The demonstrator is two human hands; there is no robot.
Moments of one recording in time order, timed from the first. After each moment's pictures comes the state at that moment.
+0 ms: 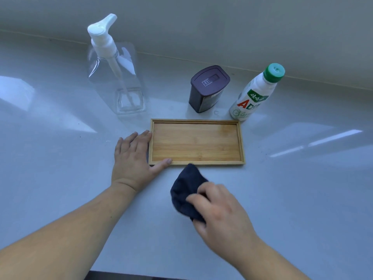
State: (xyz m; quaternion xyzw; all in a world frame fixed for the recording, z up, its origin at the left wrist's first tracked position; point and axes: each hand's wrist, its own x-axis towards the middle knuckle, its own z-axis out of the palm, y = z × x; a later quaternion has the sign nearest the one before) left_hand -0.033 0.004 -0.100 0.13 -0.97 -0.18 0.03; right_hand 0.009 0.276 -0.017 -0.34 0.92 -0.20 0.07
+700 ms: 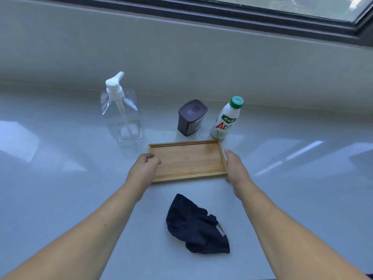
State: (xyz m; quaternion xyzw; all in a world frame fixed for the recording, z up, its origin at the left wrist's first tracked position) left_hand -0.052 0.018 -0.020 0.33 -0.72 -0.59 -0.15; right_hand -0.102 0.292 -0.004 0.26 0.76 -0.57 0.20
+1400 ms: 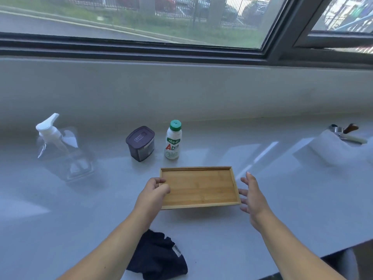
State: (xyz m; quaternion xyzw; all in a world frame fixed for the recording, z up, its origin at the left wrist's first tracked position) left_hand -0.062 0.175 0.037 0.24 -0.70 -0.64 -0.24; right_hand -0.052 0.475 0.045 0.36 0.71 -0.60 0.10
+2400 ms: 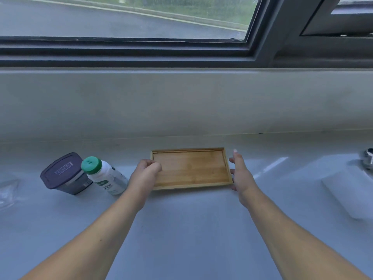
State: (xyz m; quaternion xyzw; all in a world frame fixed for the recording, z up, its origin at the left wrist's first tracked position) left_hand -0.286 0.376 0.020 0.33 -0.72 -0.59 -0.15; right_hand -0.316 0.648 0.011 0.30 0.70 -0.62 0.20
